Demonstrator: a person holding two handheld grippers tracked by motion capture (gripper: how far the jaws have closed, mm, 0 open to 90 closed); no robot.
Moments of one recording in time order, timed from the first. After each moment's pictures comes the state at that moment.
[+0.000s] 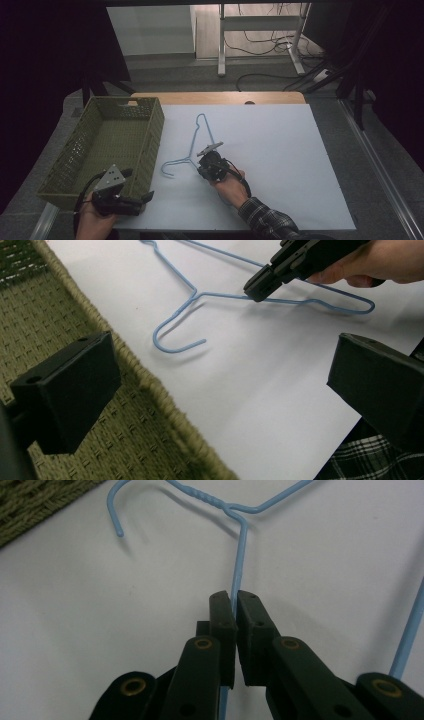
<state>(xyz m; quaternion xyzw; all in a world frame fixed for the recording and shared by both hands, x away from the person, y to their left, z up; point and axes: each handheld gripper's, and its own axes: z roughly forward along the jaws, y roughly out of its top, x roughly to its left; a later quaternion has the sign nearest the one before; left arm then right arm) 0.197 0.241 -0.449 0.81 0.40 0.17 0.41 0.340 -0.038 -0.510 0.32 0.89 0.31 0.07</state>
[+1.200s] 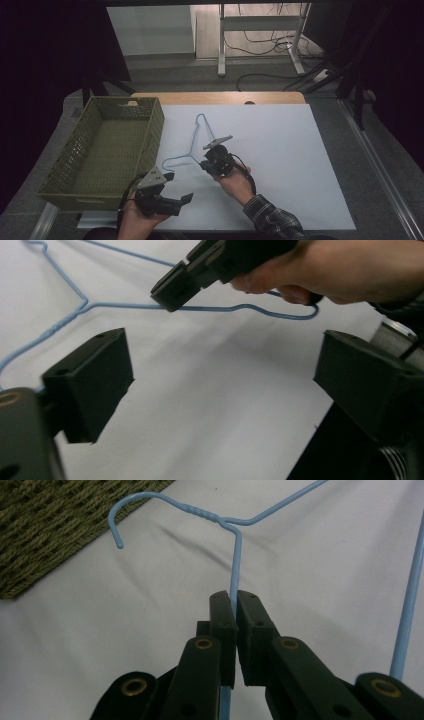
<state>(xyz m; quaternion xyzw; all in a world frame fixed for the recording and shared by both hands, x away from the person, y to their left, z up) 0.215 0.152 -0.462 0.80 0.39 0.09 0.45 0.343 -0.054 -0.485 0.34 0.88 0.34 0.05</state>
